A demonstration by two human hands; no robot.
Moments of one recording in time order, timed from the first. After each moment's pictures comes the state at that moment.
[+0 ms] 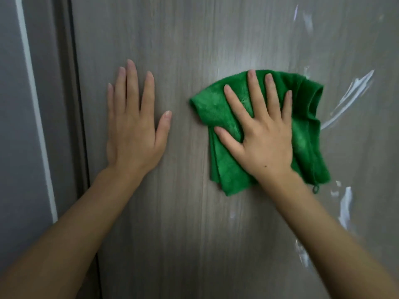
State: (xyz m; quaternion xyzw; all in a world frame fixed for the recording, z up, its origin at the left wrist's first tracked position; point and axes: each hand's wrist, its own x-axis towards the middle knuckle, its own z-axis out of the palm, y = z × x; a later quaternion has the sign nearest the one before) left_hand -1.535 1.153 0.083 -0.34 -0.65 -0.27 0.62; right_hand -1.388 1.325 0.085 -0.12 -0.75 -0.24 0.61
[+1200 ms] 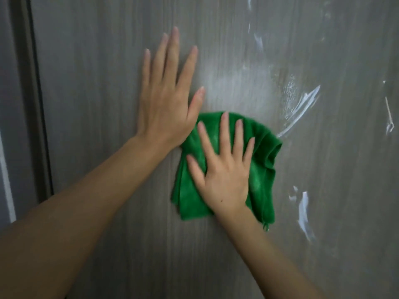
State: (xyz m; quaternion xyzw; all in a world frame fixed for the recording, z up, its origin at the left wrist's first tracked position) left_hand -1.465 1.229 0.145 -0.40 -0.59 -0.26 0.65; right_hand -1.386 1.327 0.035 -0.16 -0.74 -0.17 0.63
